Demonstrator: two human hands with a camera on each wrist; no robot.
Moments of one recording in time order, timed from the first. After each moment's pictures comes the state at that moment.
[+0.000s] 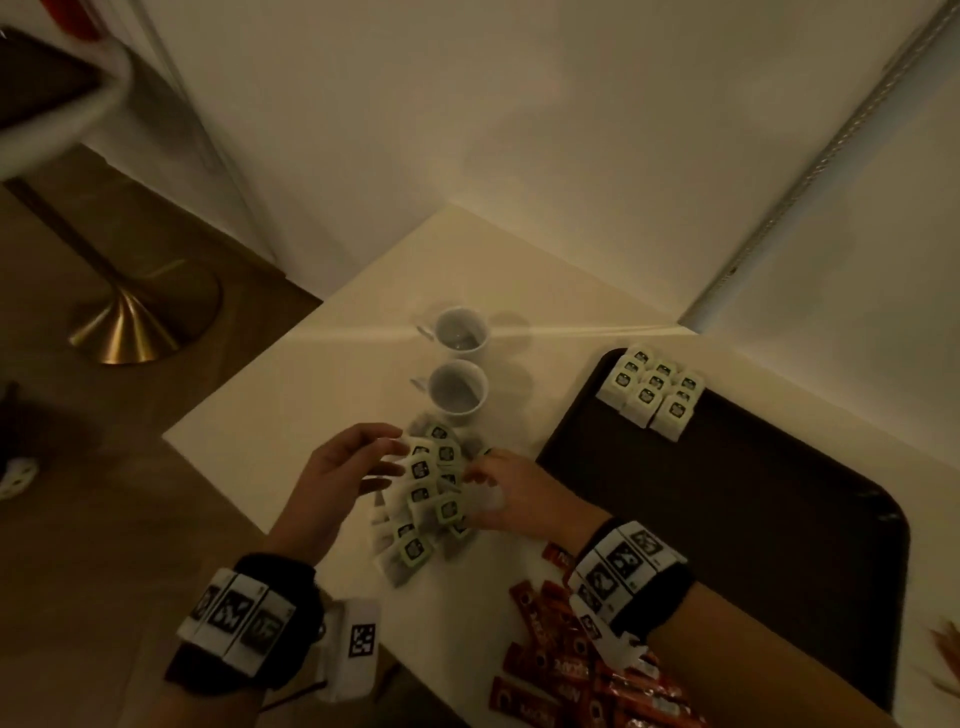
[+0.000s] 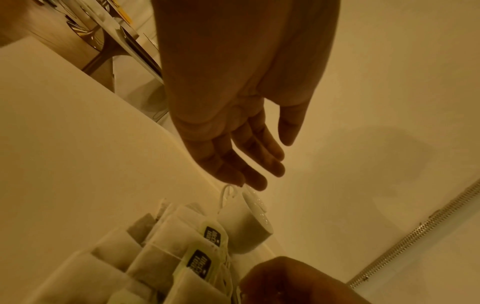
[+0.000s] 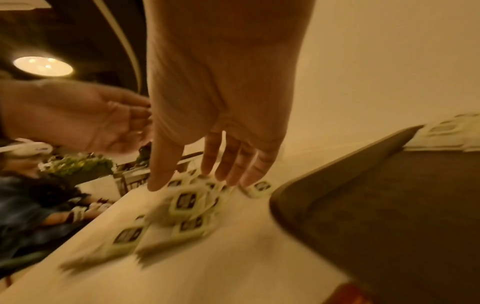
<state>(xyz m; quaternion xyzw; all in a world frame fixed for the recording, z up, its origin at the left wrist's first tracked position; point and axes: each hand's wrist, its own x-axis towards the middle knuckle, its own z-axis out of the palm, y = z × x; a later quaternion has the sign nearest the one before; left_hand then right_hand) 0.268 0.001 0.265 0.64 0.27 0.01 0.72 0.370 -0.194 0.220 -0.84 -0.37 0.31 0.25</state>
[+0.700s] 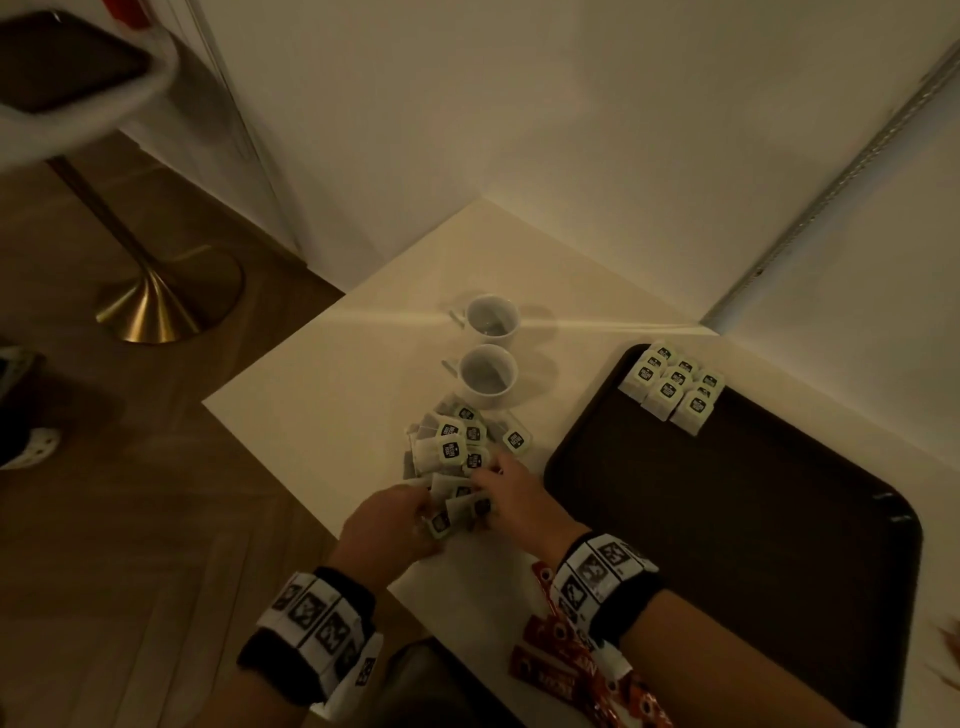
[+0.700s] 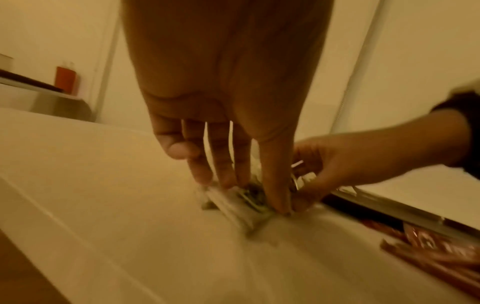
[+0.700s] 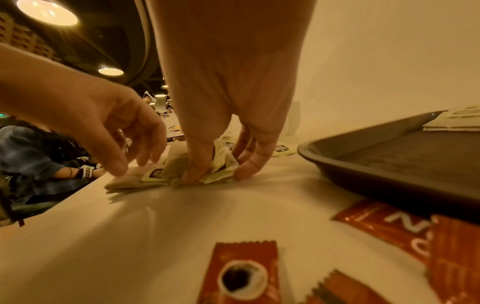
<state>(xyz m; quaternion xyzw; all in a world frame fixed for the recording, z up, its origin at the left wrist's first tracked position) 0.223 -0.015 0.207 0.95 0.13 -0.17 0.24 0.329 -0.173 0.182 -0.87 -0.35 0.27 0.23</state>
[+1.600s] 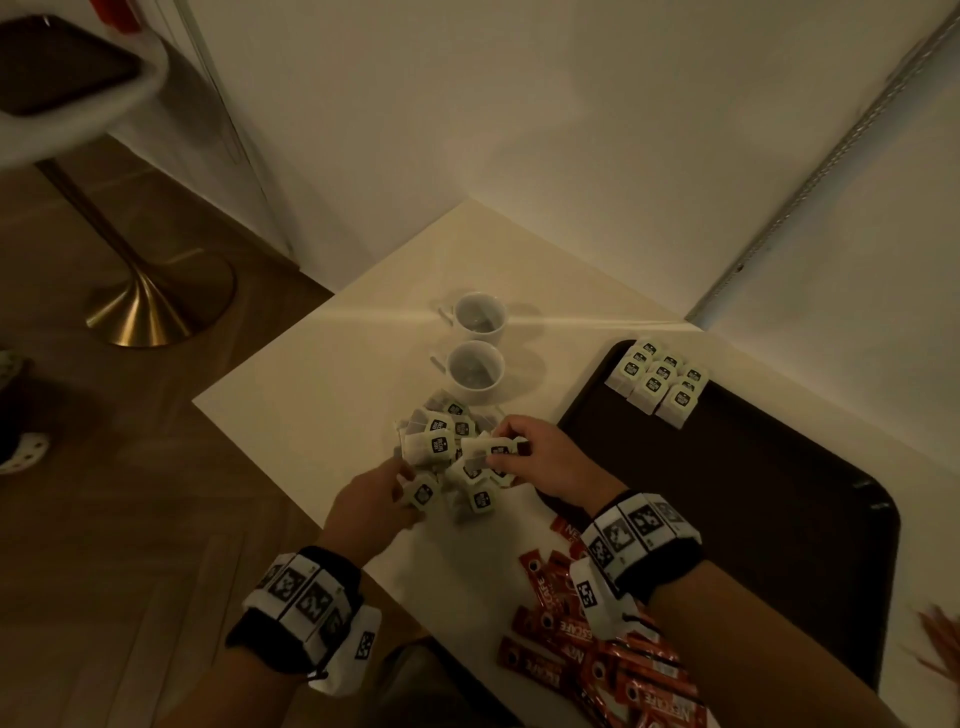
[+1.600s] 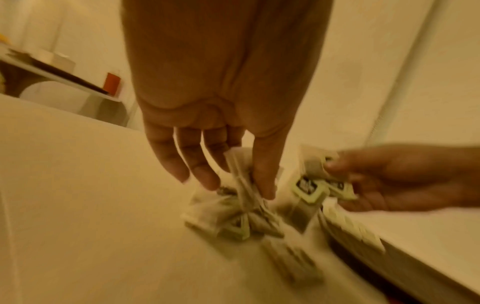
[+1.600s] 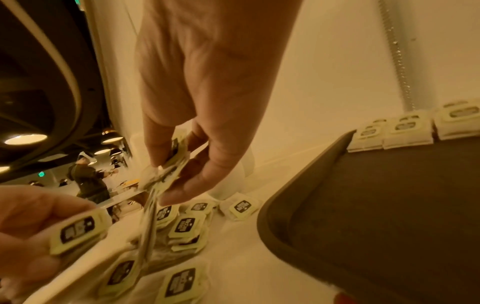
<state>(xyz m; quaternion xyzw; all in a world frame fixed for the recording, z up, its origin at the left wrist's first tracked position) 0.231 -0.008 0.207 0.90 0.22 -0.12 0.35 0.365 -0.196 0.223 -0.78 -0.20 0.34 0.49</state>
